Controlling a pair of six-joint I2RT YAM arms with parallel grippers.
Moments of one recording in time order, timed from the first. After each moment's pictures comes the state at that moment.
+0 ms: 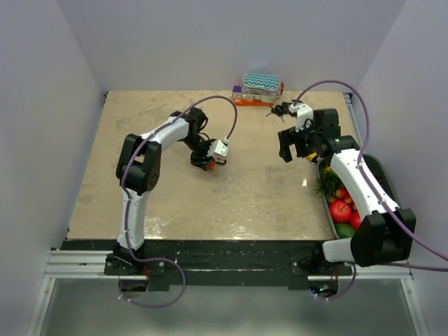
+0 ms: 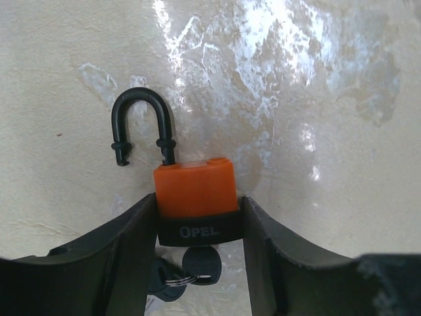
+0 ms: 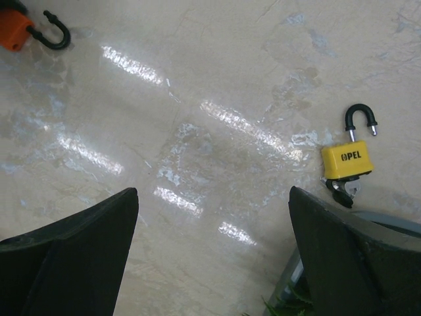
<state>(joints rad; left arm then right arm) -0.39 2.24 1.77 -1.01 0.59 1.49 0.14 1.35 1.15 -0.59 -0.23 -0.22</state>
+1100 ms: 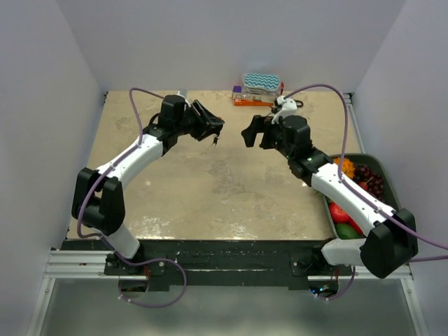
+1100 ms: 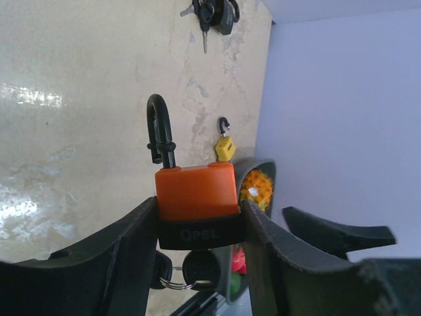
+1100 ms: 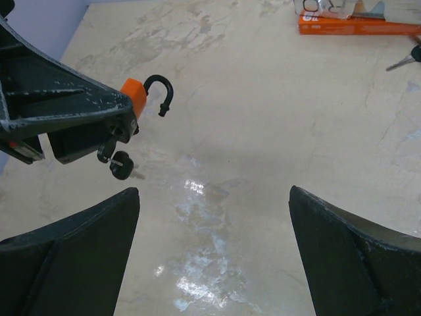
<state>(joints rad) -0.39 1.66 1.29 -0.10 0.32 -1.07 0.50 1.28 1.03 -0.03 0.03 0.39</state>
